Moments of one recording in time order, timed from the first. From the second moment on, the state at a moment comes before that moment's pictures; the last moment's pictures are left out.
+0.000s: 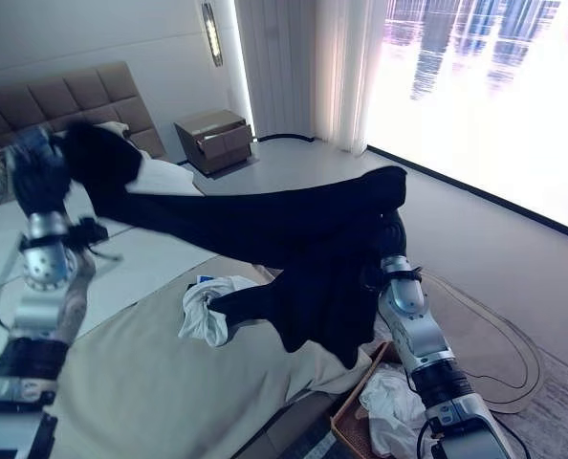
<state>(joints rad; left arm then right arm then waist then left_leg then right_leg) -0.28 0.53 0.04 0.29 -0.41 -0.37 0.36 -0.35 -0.40 0.18 0.16 0.40 -0.24 -0.20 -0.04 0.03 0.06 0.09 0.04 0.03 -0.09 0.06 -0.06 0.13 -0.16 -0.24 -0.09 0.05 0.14</state>
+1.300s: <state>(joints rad) 0.08 0.23 -0.17 0.66 -0.38 -0.23 0.07 -0.80 -1.06 0.04 0.20 0.72 -0.38 -0.25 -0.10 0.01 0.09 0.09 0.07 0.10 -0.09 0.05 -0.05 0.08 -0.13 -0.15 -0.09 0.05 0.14</state>
